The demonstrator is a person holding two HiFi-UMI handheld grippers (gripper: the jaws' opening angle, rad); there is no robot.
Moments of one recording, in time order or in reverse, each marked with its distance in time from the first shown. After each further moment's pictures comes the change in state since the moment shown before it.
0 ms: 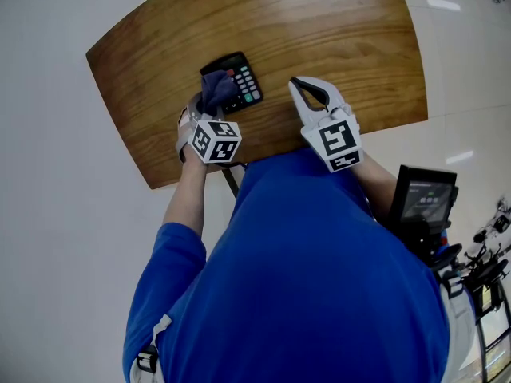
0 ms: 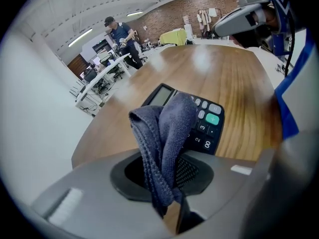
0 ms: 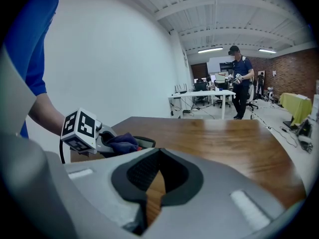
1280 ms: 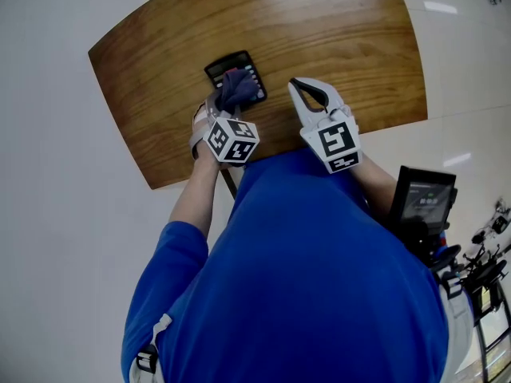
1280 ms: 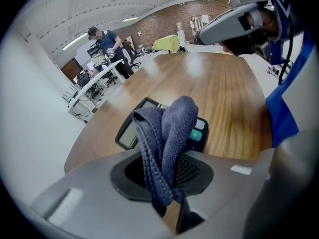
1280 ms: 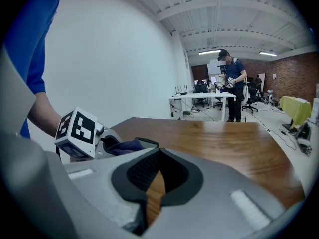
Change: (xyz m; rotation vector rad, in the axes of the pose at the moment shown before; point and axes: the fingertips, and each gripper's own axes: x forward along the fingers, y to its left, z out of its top) left arm -0.001 -0.033 0.033 0.035 -0.038 -0.083; right arm 0.004 0.004 0.003 0.005 0.007 0.004
